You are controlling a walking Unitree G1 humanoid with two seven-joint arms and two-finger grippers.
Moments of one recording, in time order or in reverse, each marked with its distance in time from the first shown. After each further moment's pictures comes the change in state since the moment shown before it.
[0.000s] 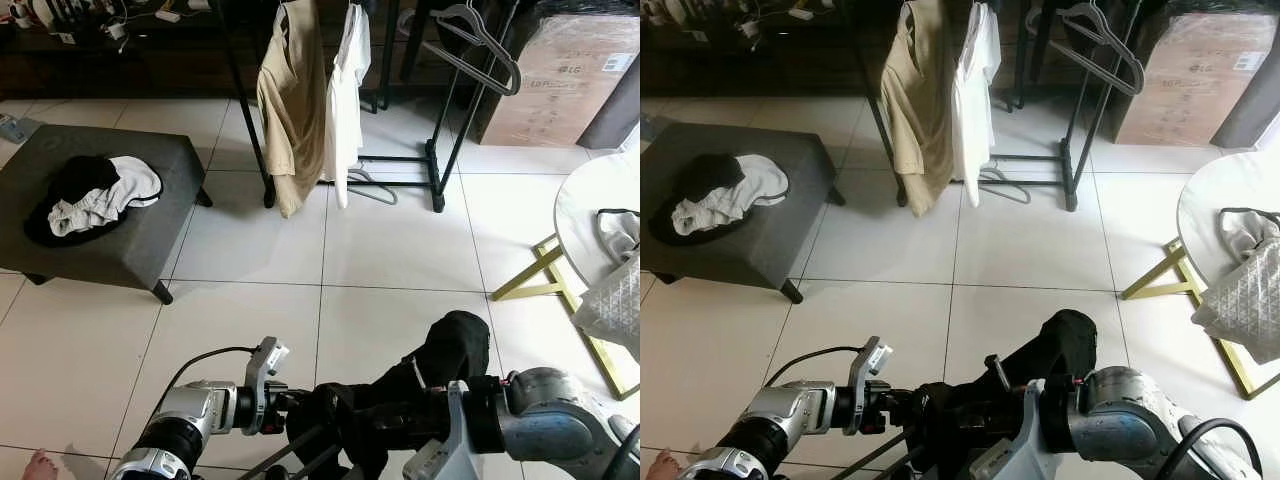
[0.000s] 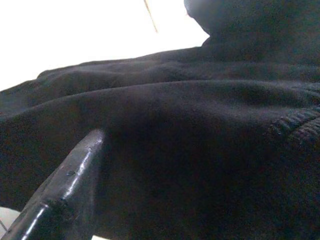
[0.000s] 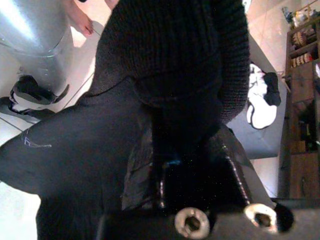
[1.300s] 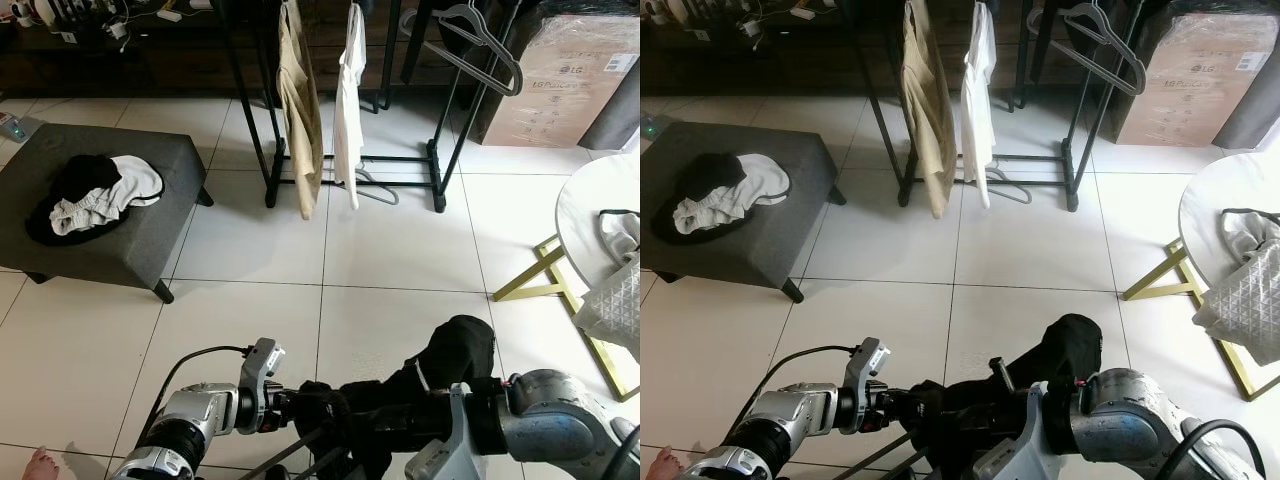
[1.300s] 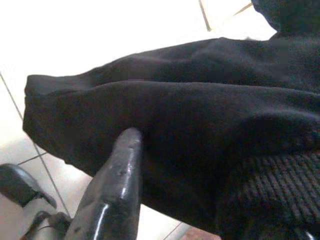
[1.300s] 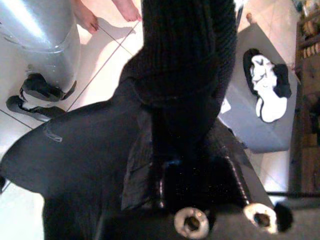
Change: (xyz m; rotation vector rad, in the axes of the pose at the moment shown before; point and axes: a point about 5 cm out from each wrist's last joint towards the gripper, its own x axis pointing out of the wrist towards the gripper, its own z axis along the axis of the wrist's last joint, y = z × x) left arm -0.002 0.016 -0.004 0.047 0.020 0.233; right arm -0.001 0.007 -0.009 0.060 0.030 0.010
